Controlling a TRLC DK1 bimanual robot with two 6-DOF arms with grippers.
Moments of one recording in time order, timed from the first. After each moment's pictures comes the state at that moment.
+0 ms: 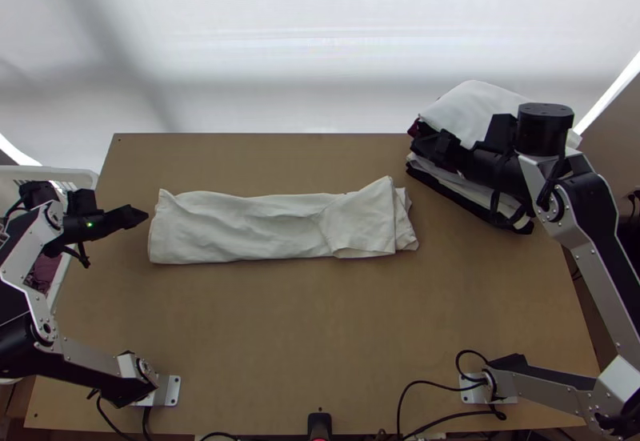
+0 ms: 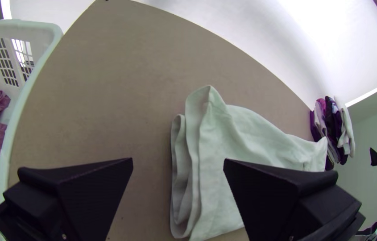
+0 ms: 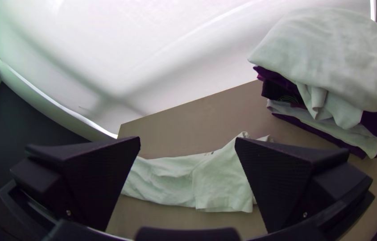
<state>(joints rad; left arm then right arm) 0.56 1.63 1.09 -0.58 0.59 0.24 0.27 1.32 1.51 -0.71 -0.30 0.60</state>
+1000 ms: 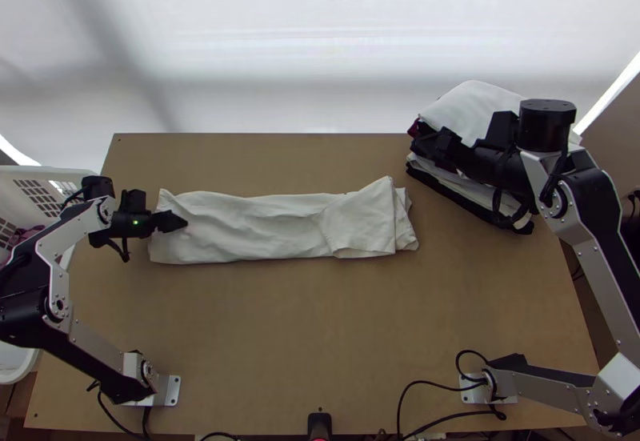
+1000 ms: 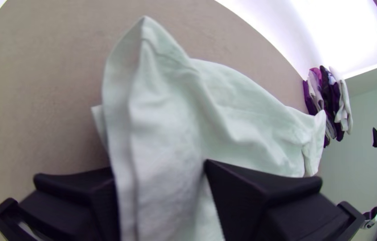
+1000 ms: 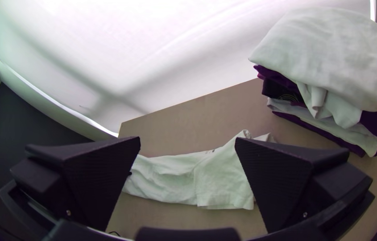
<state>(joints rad) 0.34 1.76 1.06 -0.50 0.58 0.15 0.26 1.34 1.55 -0.75 -0.30 0.60</state>
